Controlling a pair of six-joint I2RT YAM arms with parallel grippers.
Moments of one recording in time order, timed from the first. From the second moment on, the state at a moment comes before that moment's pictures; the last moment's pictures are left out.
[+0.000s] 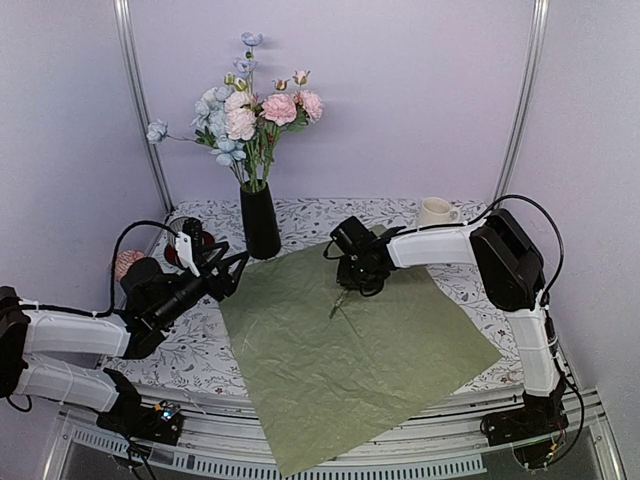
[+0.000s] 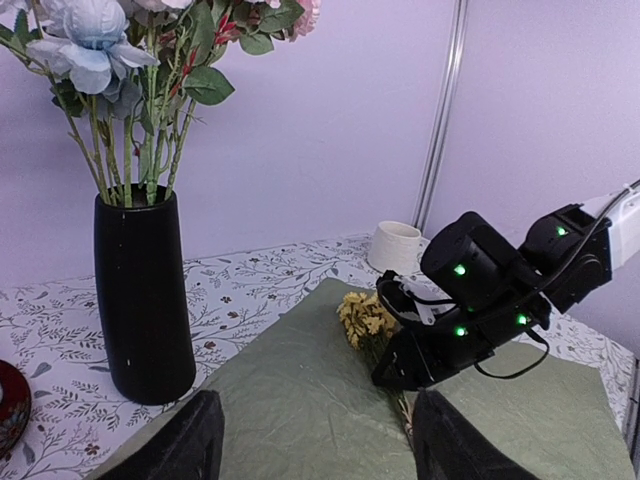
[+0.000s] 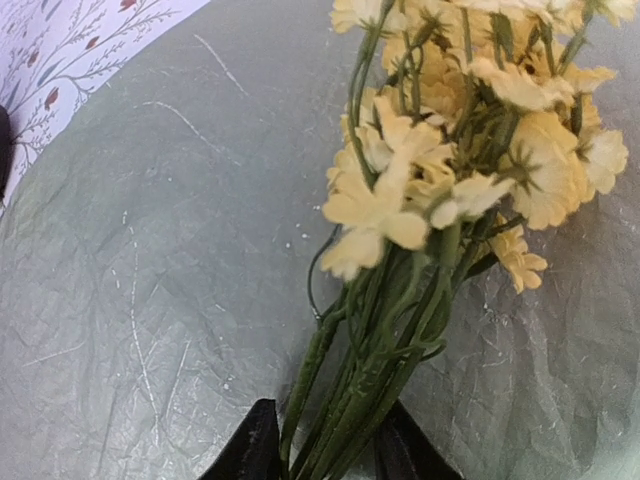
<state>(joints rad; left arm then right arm) -0.61 1.16 0.28 0.95 0.02 -0.17 0.79 2.25 1.65 -0.43 0.28 0.84</state>
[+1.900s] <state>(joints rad) -0.62 1.24 0.29 1.01 0.25 -0.18 1.15 1.73 0.83 0.92 0.37 0.20</state>
